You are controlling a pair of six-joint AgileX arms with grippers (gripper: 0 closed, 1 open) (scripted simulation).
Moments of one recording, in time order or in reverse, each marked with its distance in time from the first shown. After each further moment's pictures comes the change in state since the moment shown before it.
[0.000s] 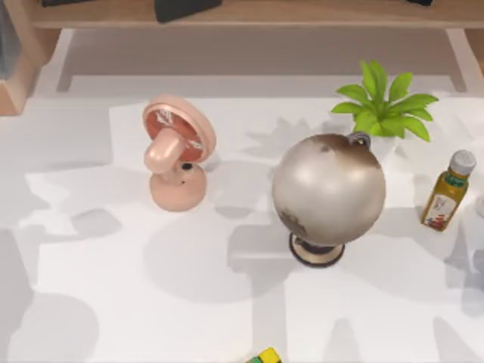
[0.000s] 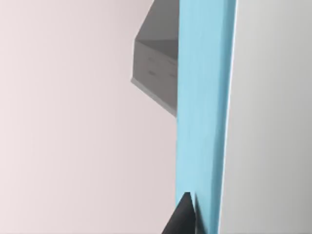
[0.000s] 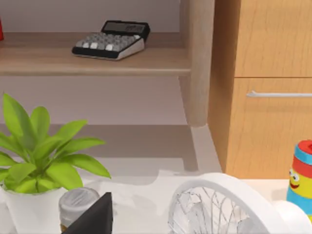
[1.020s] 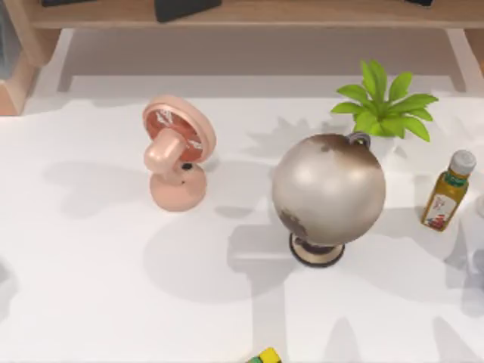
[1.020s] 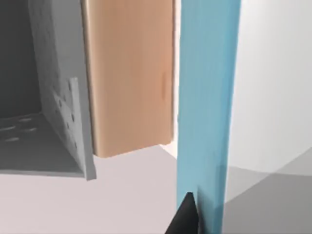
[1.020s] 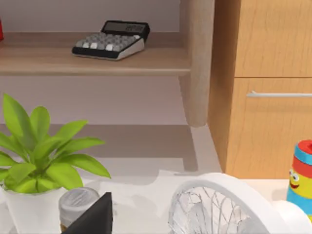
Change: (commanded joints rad) left arm 0.123 0.096 -0.370 -0.104 0.127 0.882; right arm 0.000 0.000 0.000 0.000 0.000 0.000
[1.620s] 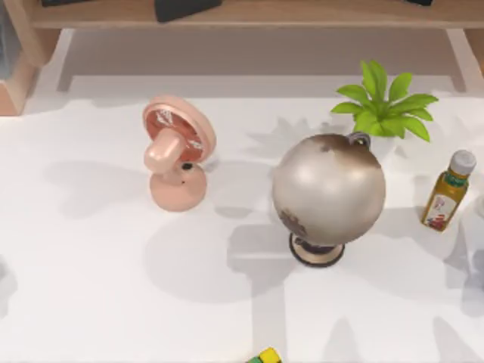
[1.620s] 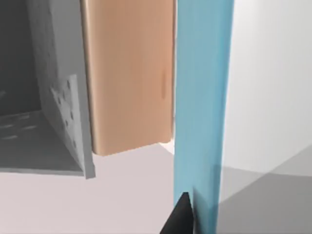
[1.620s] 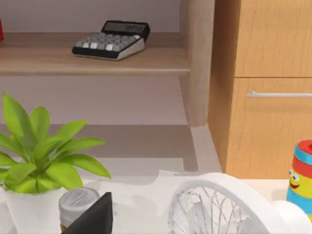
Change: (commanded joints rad) left arm -0.011 0.017 0.009 0.014 -0.008 -0.009; right arm 0.000 0.000 0.000 0.000 0.000 0.000
